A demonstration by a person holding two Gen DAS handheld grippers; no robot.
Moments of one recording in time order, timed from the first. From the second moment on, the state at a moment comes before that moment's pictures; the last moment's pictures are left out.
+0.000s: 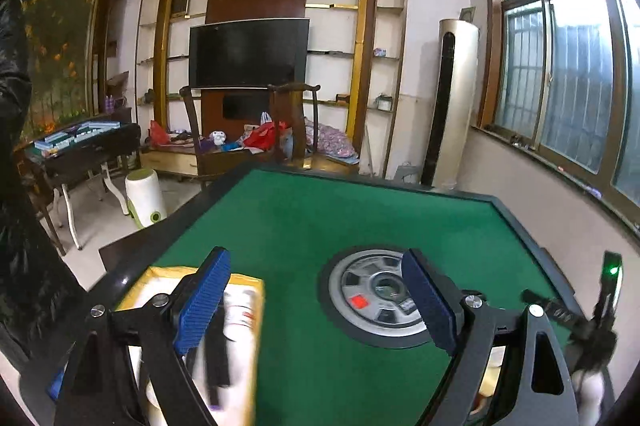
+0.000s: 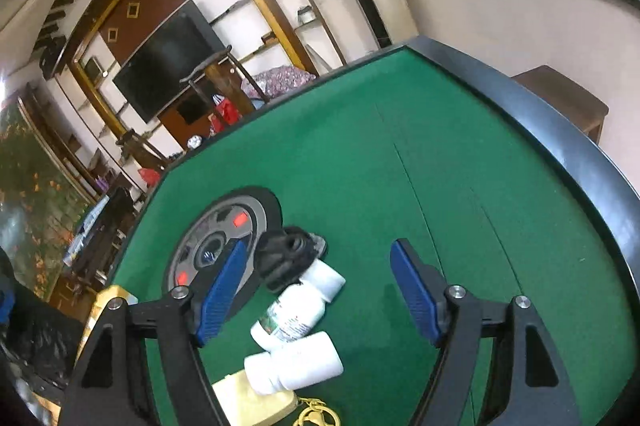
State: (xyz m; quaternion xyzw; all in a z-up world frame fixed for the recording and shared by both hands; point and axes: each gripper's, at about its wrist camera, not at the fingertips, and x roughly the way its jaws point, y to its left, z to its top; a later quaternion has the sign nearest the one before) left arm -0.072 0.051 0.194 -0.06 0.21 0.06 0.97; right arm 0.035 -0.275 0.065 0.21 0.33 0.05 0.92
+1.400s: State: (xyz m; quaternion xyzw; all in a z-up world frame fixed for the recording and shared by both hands) left arm -0.112 0.035 0.150 -0.02 0.29 -0.03 0.96; right arm -0.034 -0.264 0.121 0.07 0.25 -0.06 0.96
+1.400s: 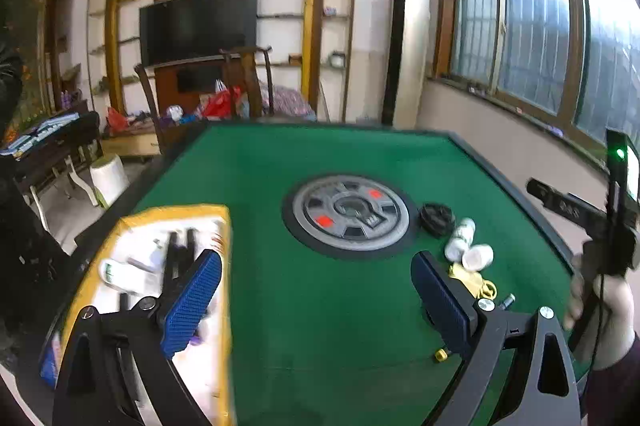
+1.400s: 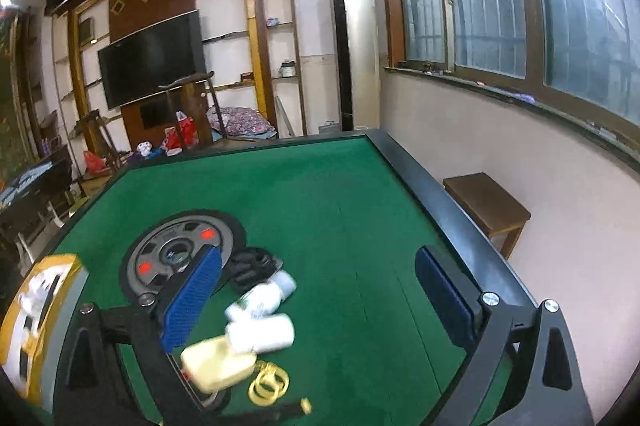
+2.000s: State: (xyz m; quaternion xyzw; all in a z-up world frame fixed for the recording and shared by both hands) left arm -0.068 -0.062 0.081 0.17 0.42 -0.14 0.88; right arm -0.015 -0.266 0.078 0.11 0.30 0.03 0.95
